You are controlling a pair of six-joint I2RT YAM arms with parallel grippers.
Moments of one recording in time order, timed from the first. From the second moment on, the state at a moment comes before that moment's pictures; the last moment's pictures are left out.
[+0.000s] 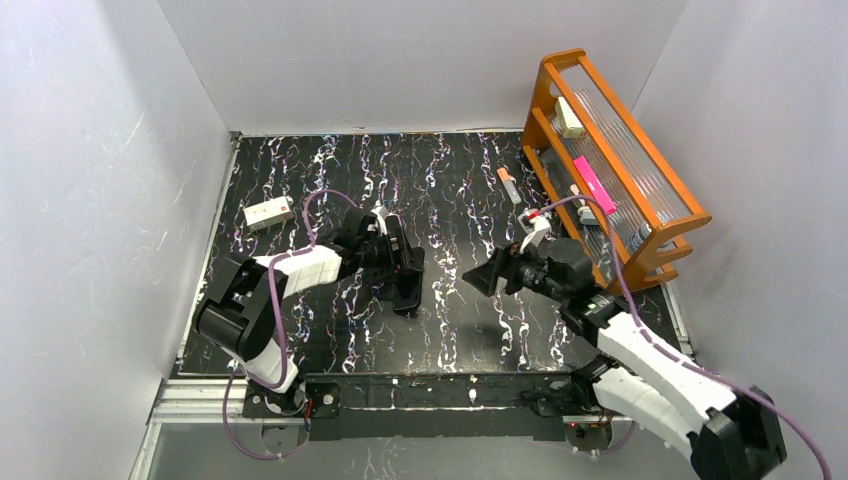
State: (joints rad) left arm -0.49 1.61 0.79 -0.06 0.36 -0.69; right arm 0.55 0.80 0.48 0.01 -0.37 0.51
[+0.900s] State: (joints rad) left arm -0.50 1.52 0.51 0.38 0.32 -1.08; right arm 0.92 1.49 0.53 0.48 -0.04 0.71
